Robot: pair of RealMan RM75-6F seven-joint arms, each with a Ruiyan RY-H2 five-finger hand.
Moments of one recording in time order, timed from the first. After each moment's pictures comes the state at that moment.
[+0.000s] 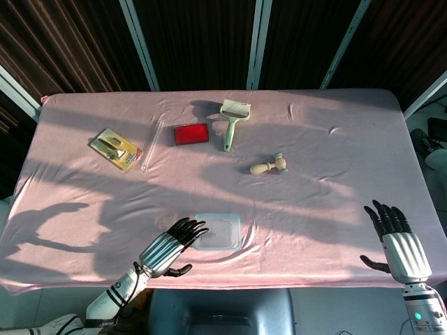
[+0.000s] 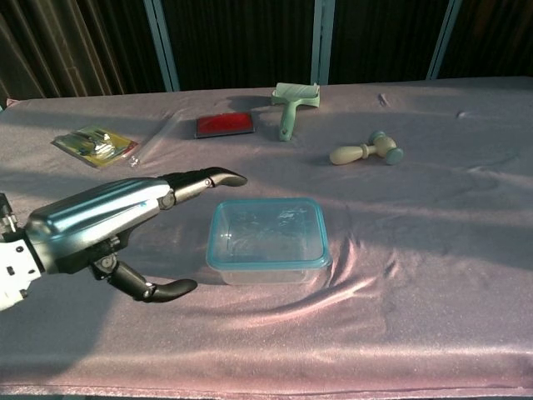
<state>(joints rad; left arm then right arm) -0.52 -1.53 -0.05 -1.68 1.64 0.99 0.10 0.08 -1.12 0.01 -1.64 -1.54 1.44 -0.10</state>
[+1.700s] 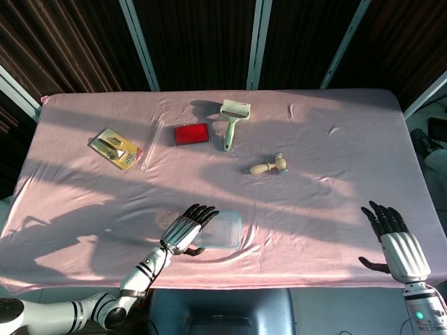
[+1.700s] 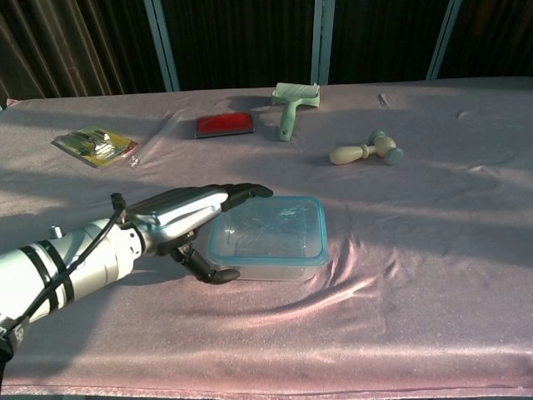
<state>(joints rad) -0.70 -1.73 -0.12 -1.45 1.29 0.87 0.26 0.09 -1.09 0.00 -1.64 -1.56 1.41 -0.05</state>
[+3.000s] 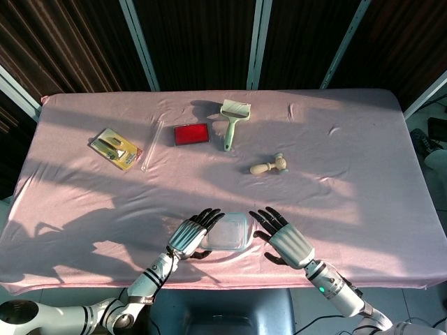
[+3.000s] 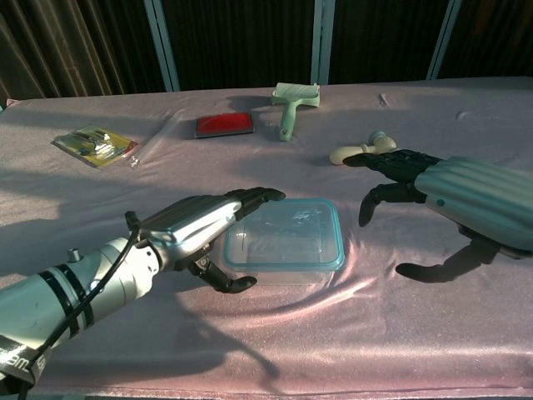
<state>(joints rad) -0.70 -1.82 -0.08 -1.40 1.31 0.93 0.27 0.43 -1.55 0.00 -1.38 -1.80 1.21 -0.11</state>
